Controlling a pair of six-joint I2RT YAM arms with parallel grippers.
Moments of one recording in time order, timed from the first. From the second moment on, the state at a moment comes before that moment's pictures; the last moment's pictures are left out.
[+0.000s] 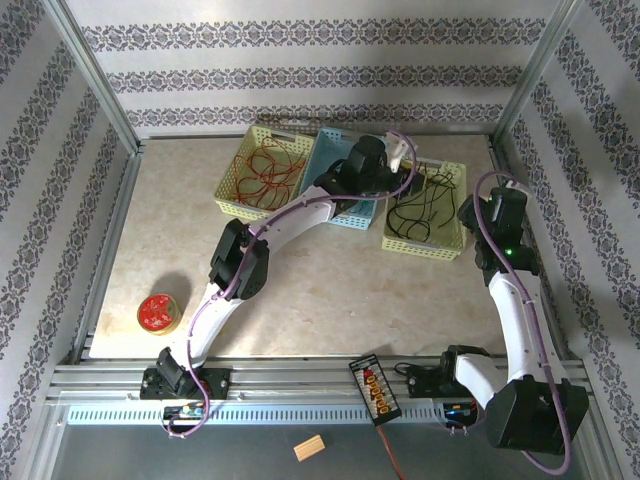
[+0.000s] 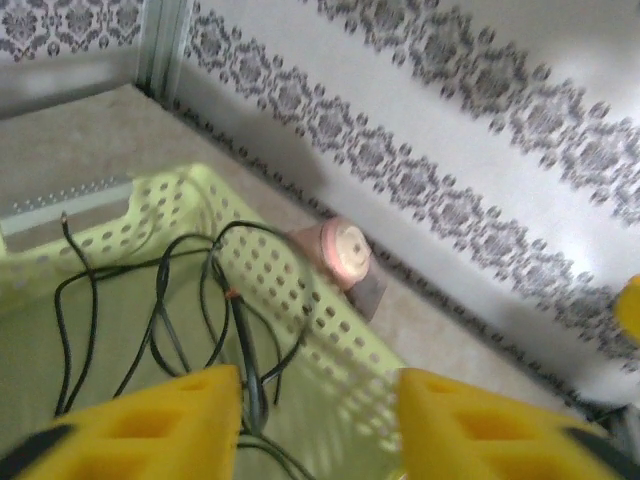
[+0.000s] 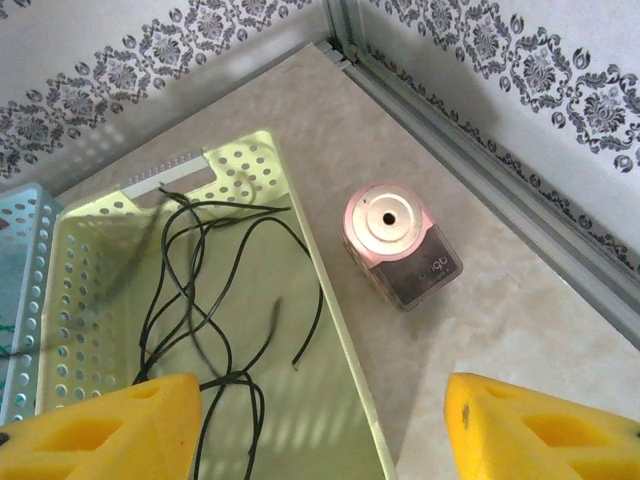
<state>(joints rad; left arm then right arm) -0.74 2.41 2.22 -0.13 0.39 -0.31 -0.14 0.99 0.85 -0.43 0.17 0.43</state>
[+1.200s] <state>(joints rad) -0.31 1.48 0.65 0.25 -0.84 -0.06 0.00 1.50 0.39 0.75 0.10 0.05</state>
